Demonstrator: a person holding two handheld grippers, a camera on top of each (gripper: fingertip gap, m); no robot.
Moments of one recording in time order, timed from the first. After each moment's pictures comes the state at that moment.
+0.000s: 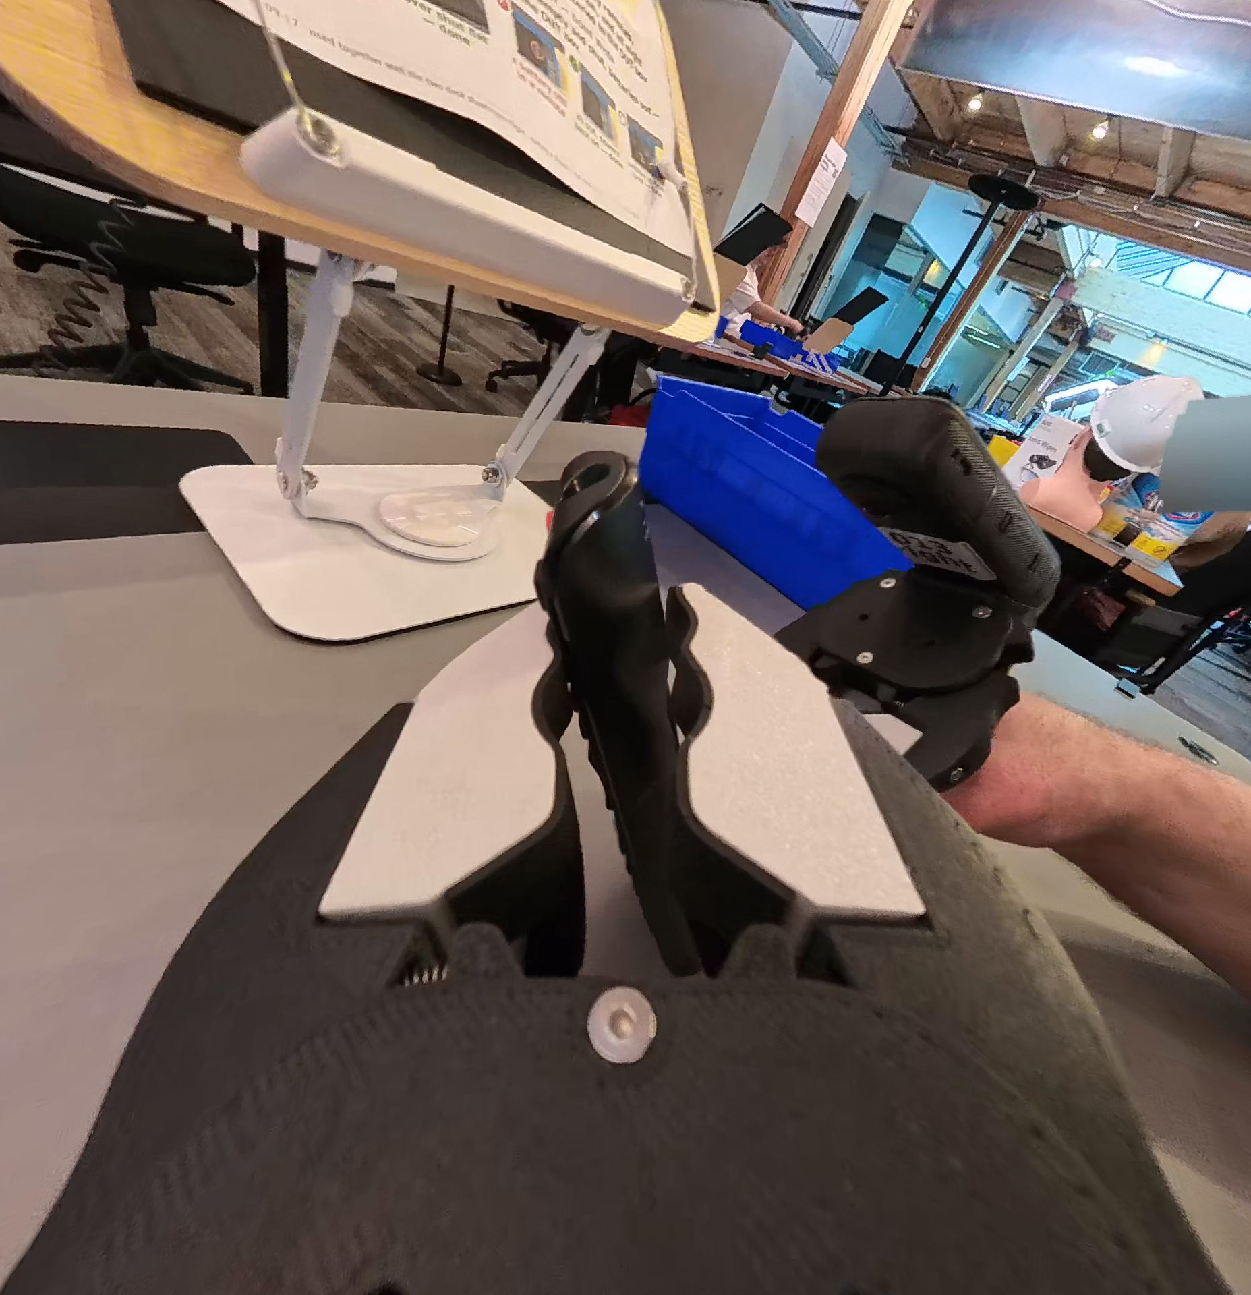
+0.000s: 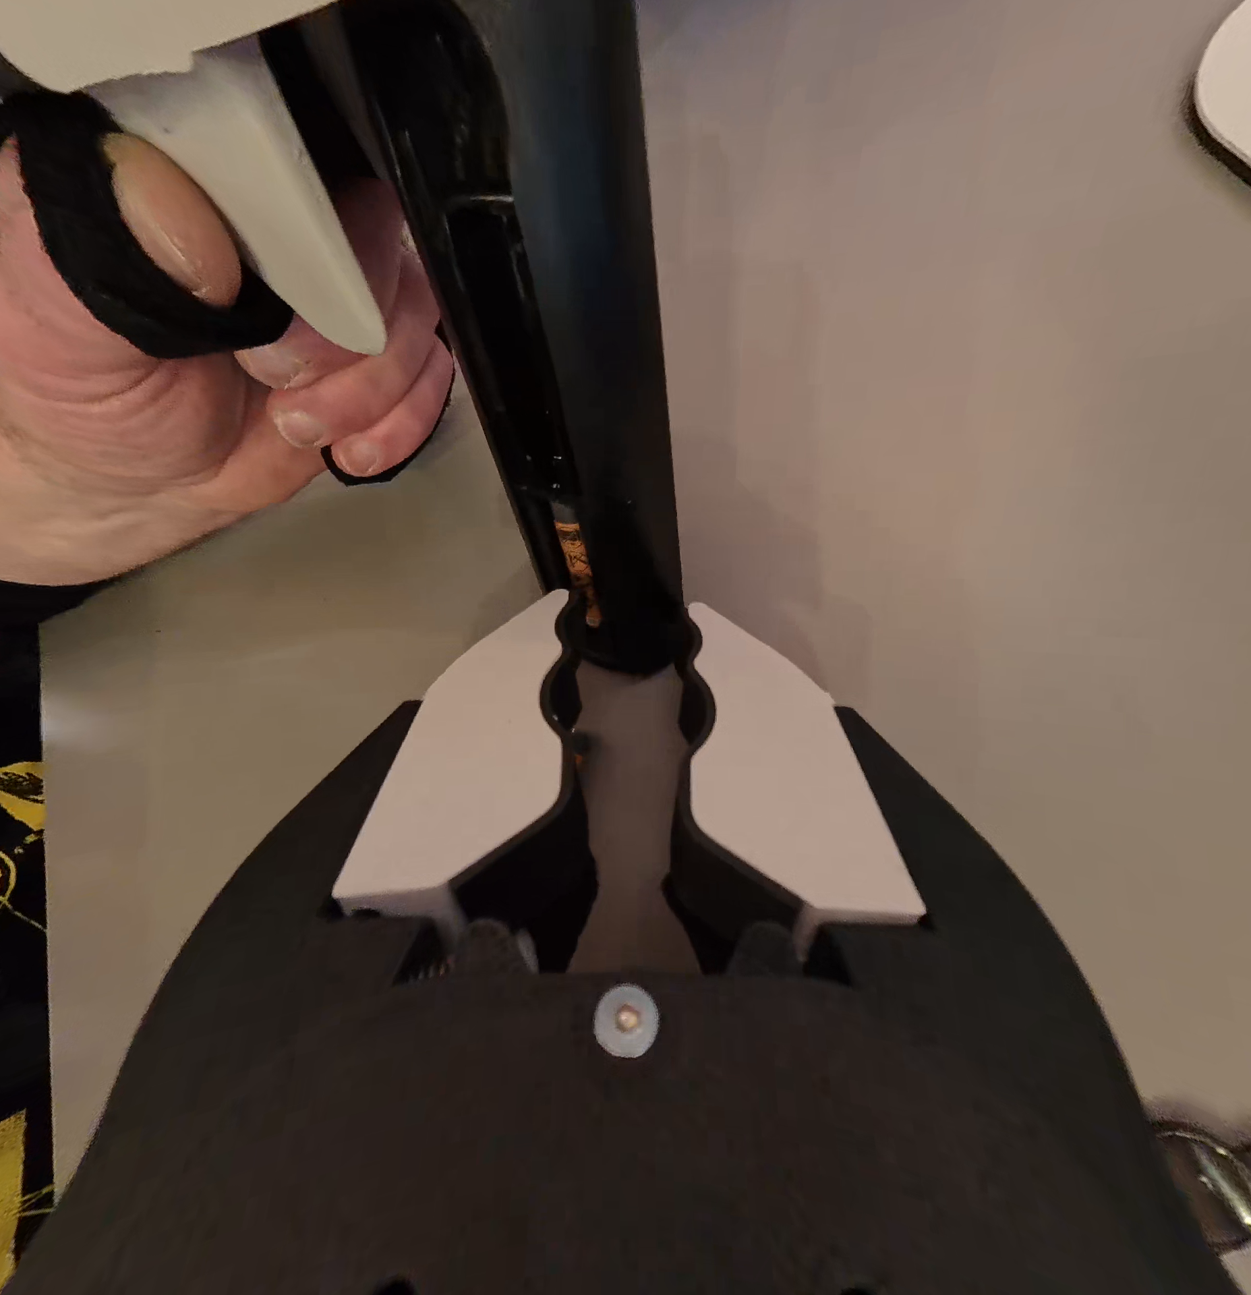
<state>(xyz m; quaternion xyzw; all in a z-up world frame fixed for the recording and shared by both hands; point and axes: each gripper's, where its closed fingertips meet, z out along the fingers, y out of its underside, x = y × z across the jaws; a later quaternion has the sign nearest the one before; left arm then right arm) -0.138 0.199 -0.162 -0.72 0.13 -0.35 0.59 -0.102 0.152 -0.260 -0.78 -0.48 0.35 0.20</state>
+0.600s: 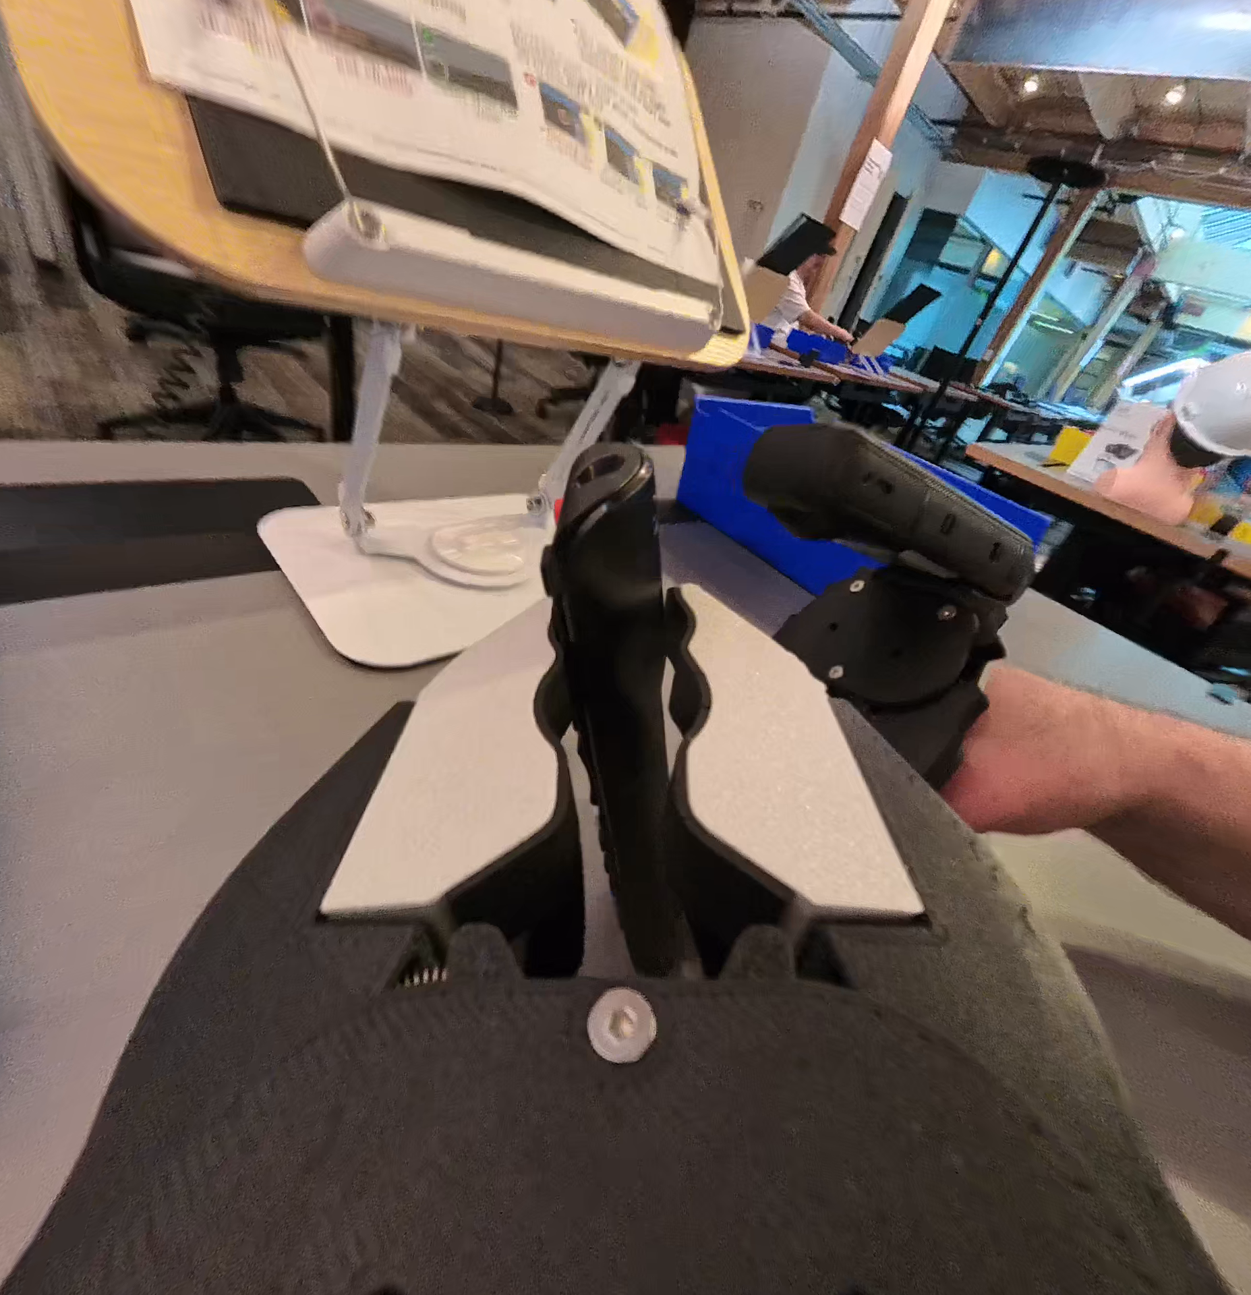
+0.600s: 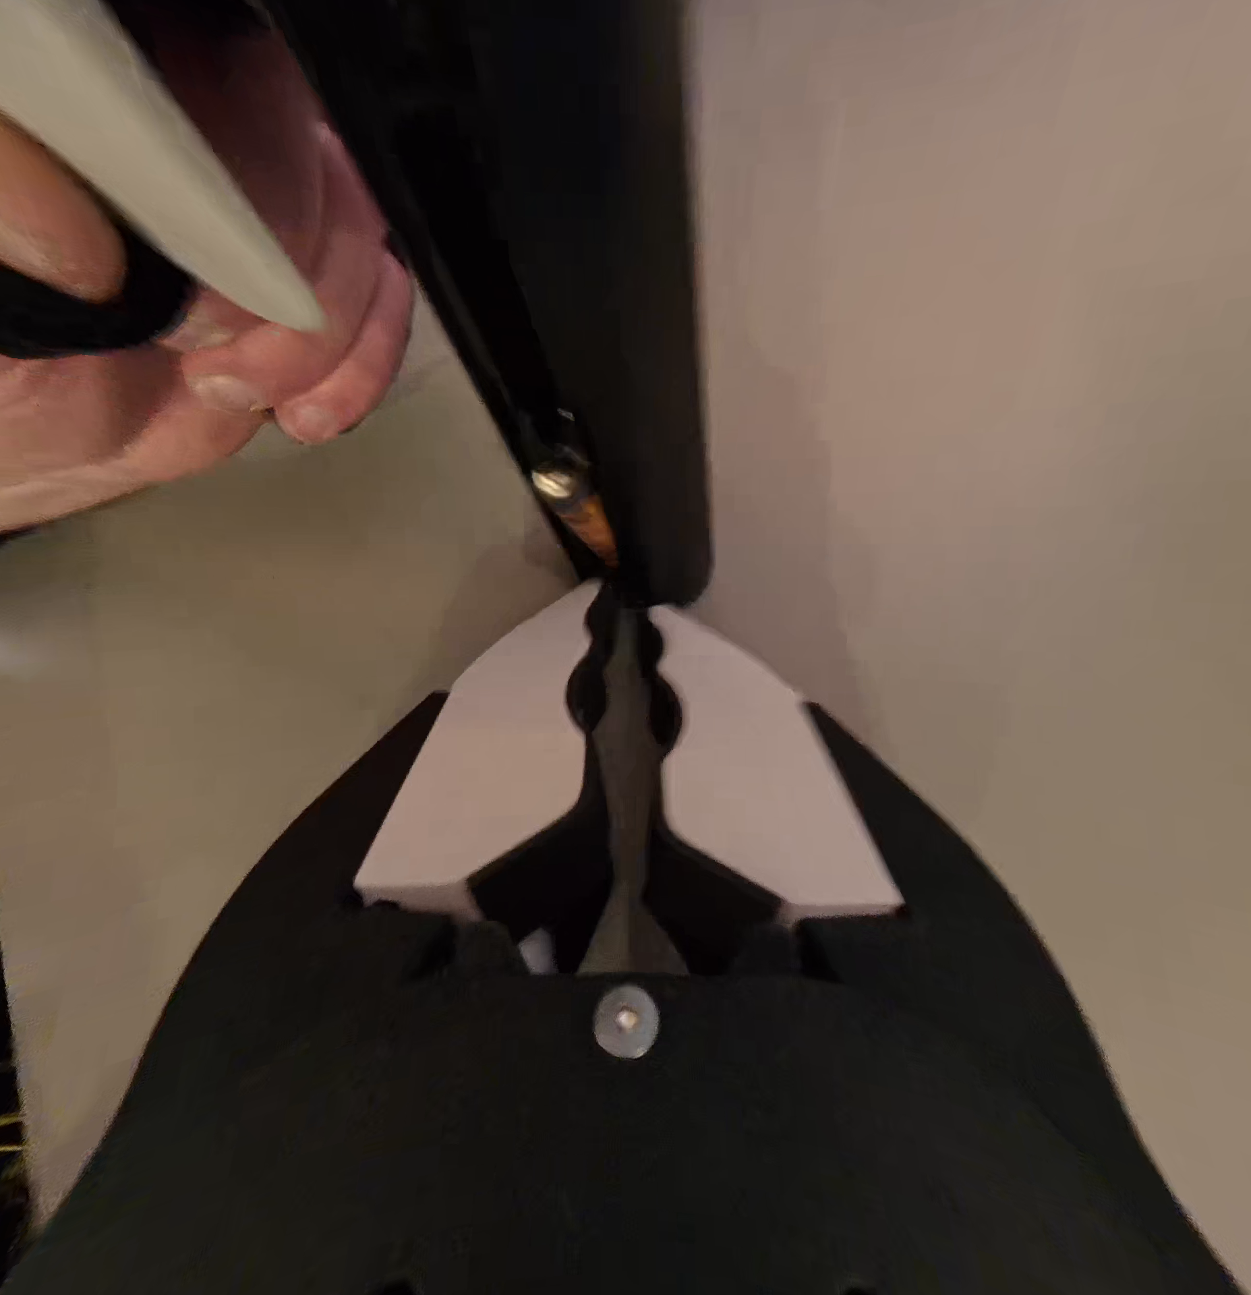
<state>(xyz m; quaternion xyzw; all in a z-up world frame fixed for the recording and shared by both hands) -0.145 0.201 -0.154 -0.71 0.14 -0.31 0.62 -0.112 0.157 -0.271 -0.77 -0.53 0.32 0.15</state>
